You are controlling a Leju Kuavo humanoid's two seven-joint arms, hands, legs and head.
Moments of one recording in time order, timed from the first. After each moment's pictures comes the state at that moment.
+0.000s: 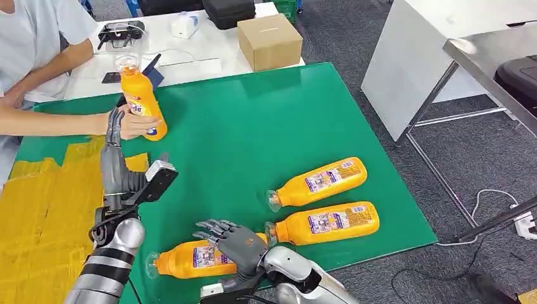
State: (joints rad) left arm -0.32 -0.04 -0.12 -1.23 -0.92 0.66 -0.26; right arm -0.30 0.07 1.00 -1.14 0.77 -0.04 -0.12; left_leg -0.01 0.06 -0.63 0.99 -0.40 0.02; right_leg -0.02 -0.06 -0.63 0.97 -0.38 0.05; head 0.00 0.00
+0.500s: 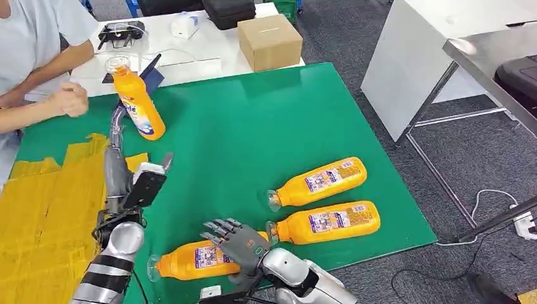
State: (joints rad) left arm -0.25 -0.05 -0.16 -1.38 -0.57 0.47 -0.34; right arm -0.32 0.07 1.05 -1.09 0.96 -0.09 0.05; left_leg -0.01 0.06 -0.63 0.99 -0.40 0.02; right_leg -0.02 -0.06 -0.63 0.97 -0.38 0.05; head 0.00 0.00
